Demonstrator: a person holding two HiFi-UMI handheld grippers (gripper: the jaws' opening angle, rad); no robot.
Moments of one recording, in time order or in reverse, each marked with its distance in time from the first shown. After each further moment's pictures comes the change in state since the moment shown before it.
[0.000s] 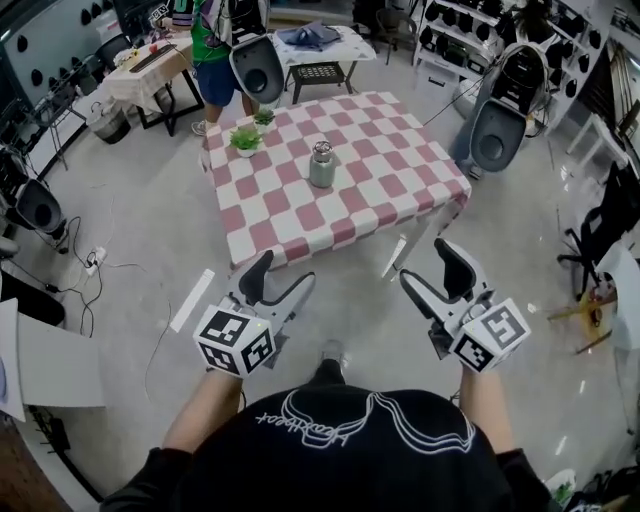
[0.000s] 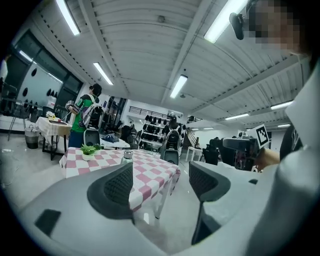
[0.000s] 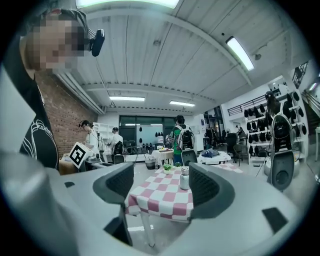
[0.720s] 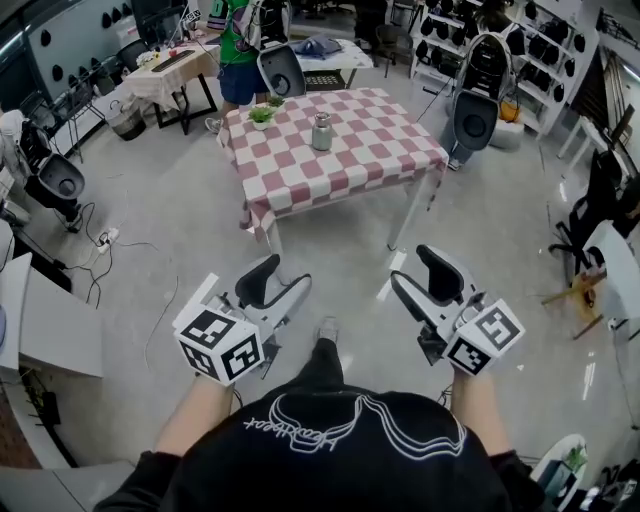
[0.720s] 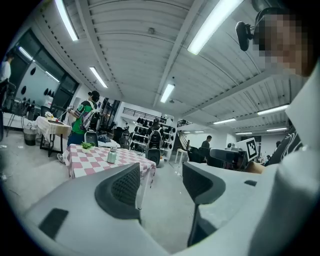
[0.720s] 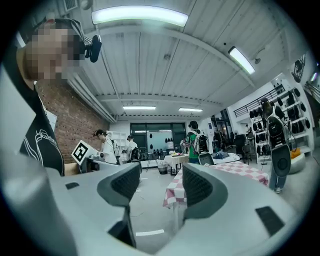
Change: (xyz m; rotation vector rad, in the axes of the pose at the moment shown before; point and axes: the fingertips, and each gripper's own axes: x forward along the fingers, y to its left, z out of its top) left arm -0.198 -0.174 -0.019 -0.002 -0.027 -0.082; right arm -0.179 0.175 -0.003 0.026 -0.078 0.091
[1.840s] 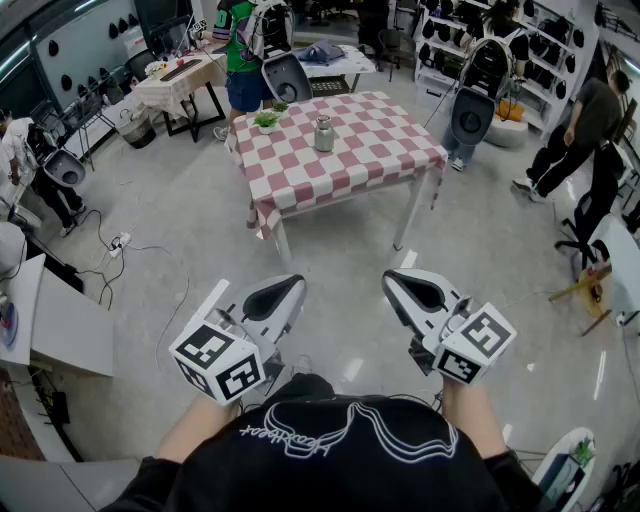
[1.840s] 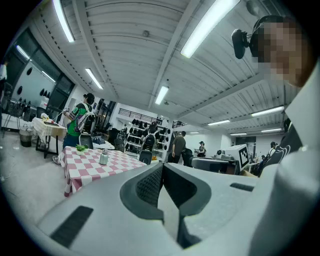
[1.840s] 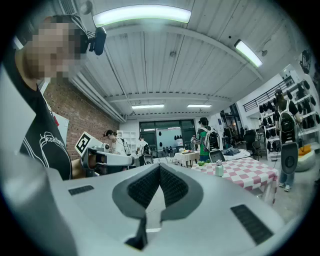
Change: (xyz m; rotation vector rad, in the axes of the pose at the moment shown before) left arm -0.037 -0.073 0.018 0.008 -0.015 -0.056; right arm -0.026 0.060 0.001 0.002 0.036 0.108
